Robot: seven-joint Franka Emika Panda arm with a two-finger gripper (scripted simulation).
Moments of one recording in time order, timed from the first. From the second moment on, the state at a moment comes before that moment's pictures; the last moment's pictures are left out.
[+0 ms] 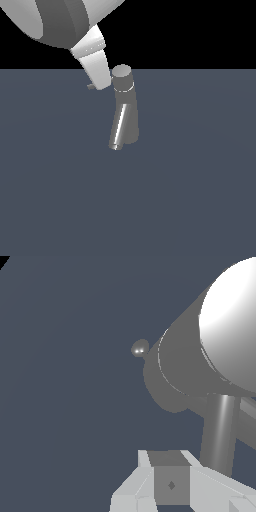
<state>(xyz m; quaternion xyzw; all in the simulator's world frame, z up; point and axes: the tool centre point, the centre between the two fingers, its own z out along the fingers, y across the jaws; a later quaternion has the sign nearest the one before) 0.004 0.093 0.261 -0.81 0.51 -0.28 0.11</state>
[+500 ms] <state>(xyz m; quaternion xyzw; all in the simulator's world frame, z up) -0.018 0.085 0.248 -0.82 0.48 -0.28 0.10</state>
